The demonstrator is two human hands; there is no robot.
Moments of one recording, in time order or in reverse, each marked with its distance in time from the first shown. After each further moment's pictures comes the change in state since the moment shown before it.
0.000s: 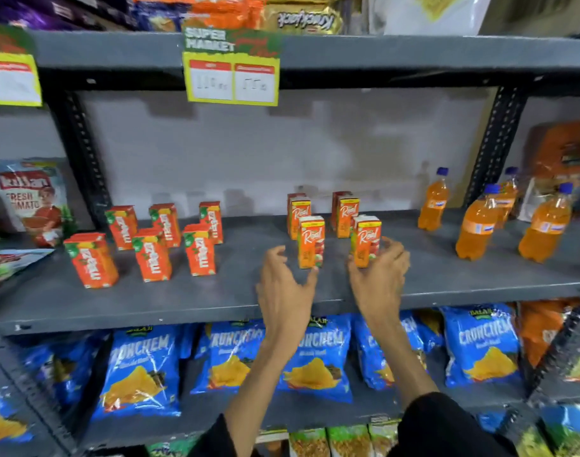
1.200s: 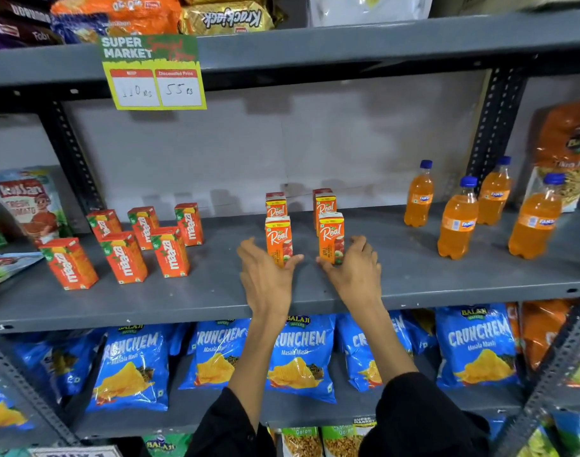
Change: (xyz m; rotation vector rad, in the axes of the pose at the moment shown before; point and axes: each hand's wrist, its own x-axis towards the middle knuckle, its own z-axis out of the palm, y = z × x) left_hand 0.021 0.020 0.056 0.170 0.080 -0.104; right_hand 0.047 0.038 -0.001 -0.110 -0.336 -0.125
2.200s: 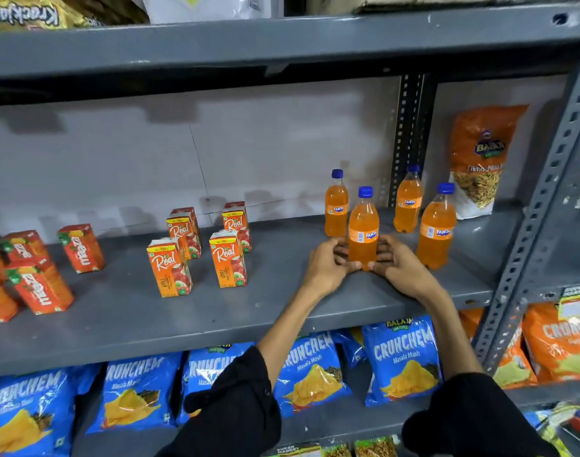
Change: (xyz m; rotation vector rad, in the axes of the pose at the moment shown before) left_hand -0.057 0.181 0.189 -0.325 -0.777 0.158; right_hand 0.106 0.209 -0.159 0.375 -0.368 0.037
